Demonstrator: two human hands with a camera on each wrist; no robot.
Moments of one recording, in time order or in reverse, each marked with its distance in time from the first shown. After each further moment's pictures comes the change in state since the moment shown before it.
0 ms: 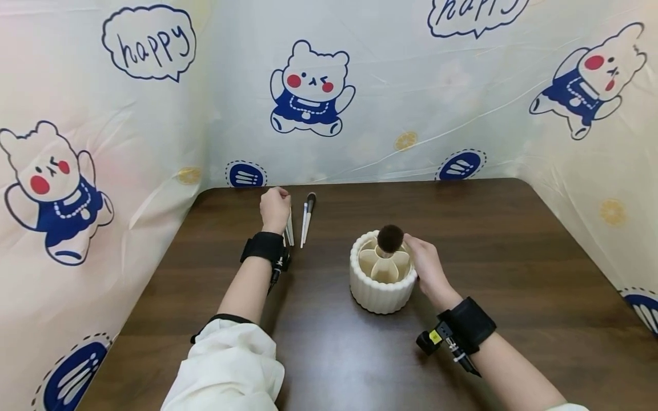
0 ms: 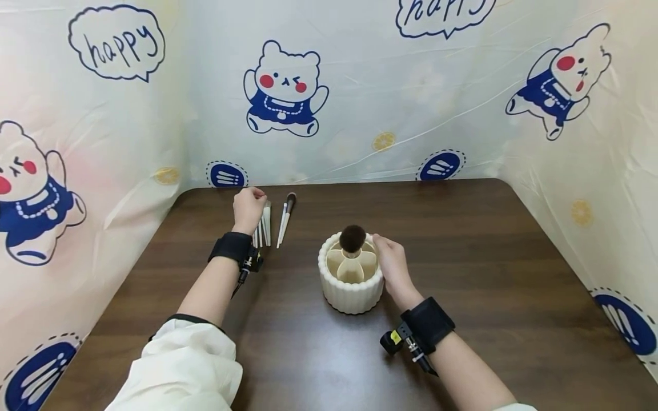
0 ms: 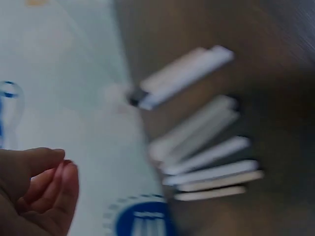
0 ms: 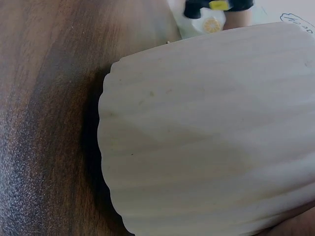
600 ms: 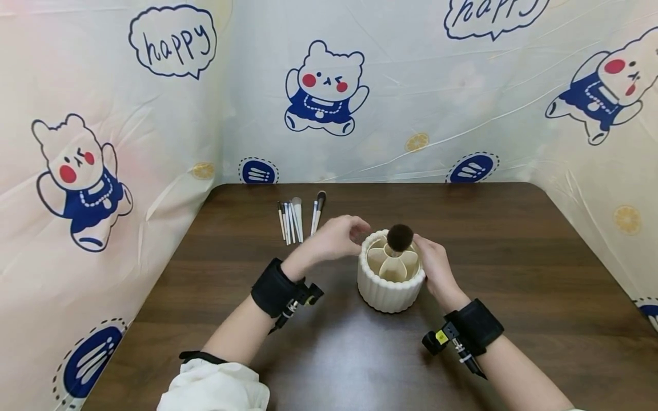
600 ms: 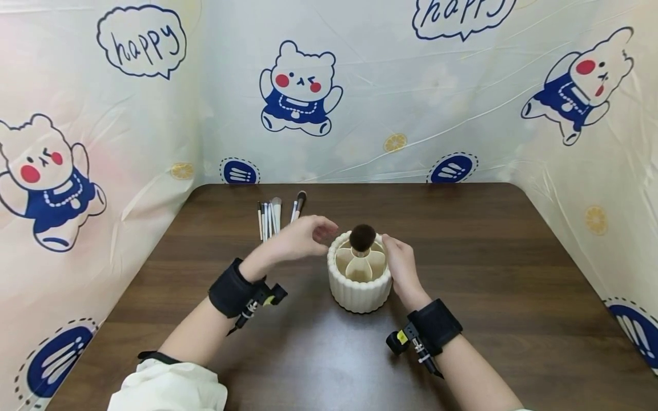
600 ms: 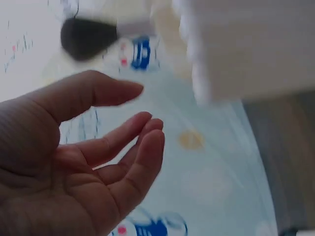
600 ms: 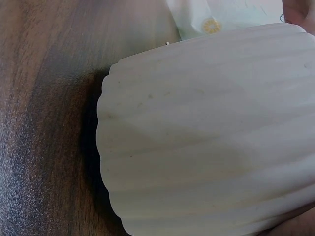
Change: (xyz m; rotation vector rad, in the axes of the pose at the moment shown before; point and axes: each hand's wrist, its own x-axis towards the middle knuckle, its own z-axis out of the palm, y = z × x) left_hand -0.115 0.105 -0.042 0.046 -0.730 0.393; right_hand -0.002 0.000 0.004 0.007 0.007 -0.014
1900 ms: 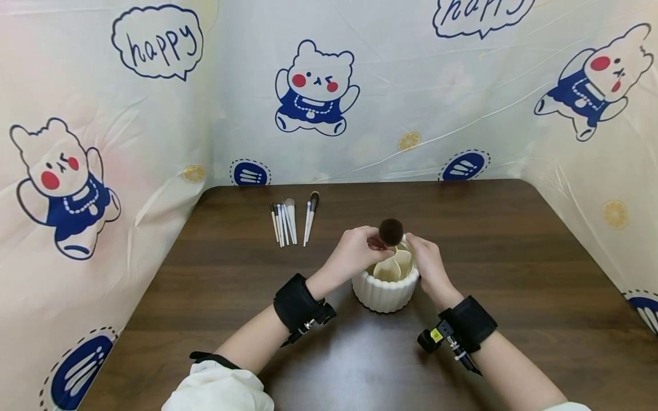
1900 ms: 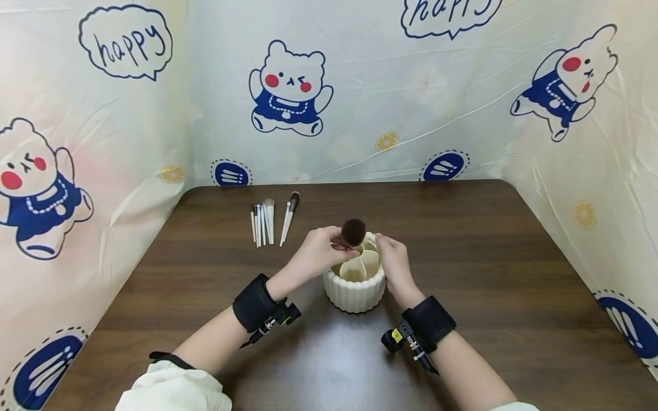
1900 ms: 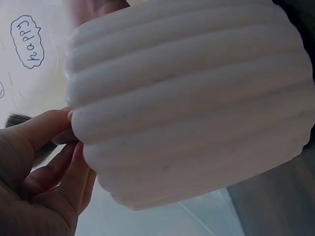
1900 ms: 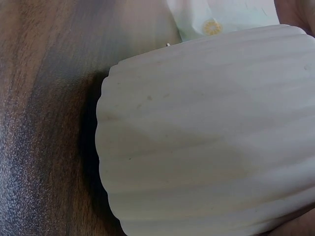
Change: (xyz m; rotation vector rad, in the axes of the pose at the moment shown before) left_hand 0.012 0.014 0.059 -0.181 0.273 0.199; right_hand 0.000 -0.002 0.001 0.002 0.029 0.021
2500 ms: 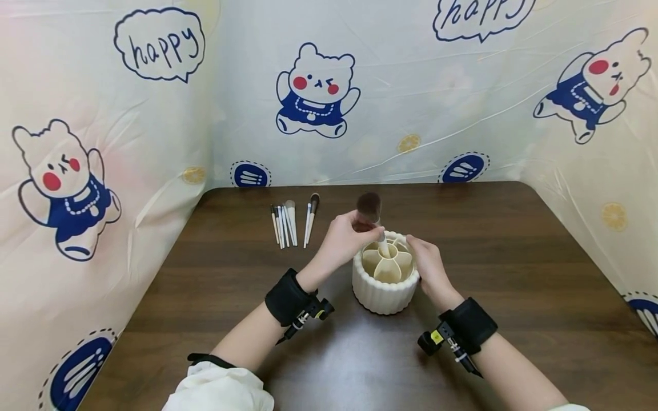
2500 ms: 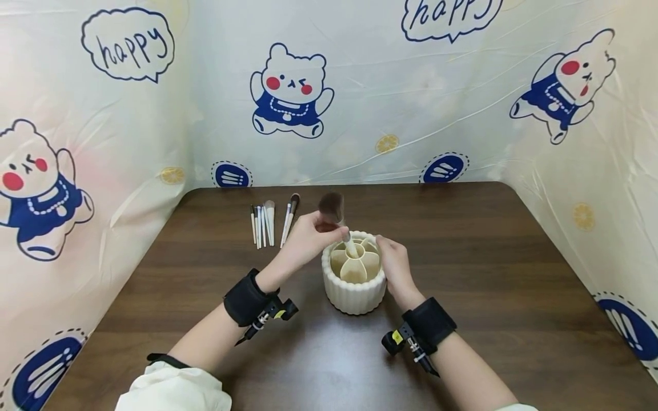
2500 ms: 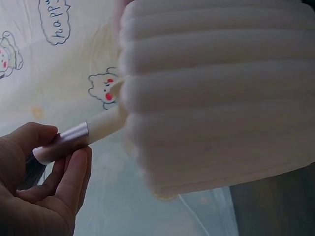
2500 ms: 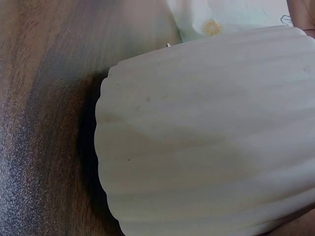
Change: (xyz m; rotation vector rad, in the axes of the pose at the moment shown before) left_hand 0.005 0.003 -0.026 -0.223 0.093 -0.177; right_hand 0.000 -0.001 0.001 0.005 0.016 0.012
